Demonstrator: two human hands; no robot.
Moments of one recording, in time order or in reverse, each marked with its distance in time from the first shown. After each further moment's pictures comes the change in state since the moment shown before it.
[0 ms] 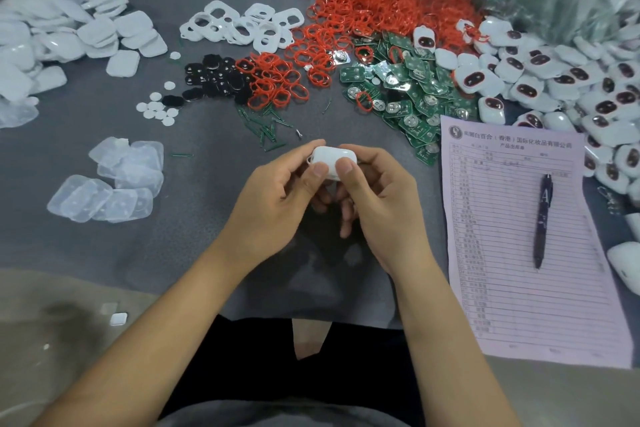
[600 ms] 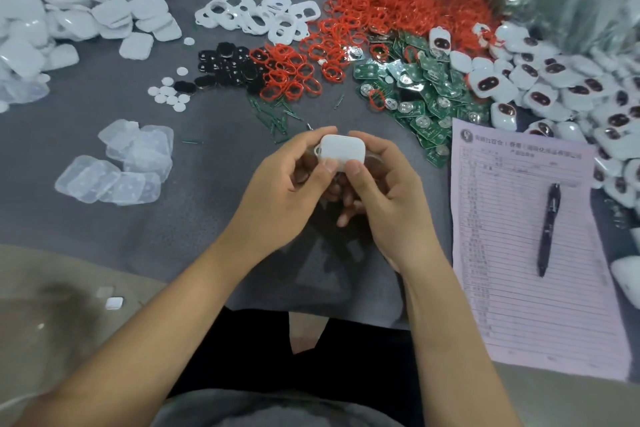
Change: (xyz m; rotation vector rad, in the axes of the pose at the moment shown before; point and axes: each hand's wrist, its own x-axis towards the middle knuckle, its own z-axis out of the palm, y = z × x) left_hand 0.001 0.001 0.003 -0.072 0.048 -0.002; right_hand 0.001 0.001 -0.003 0.024 -0.099 -0.007
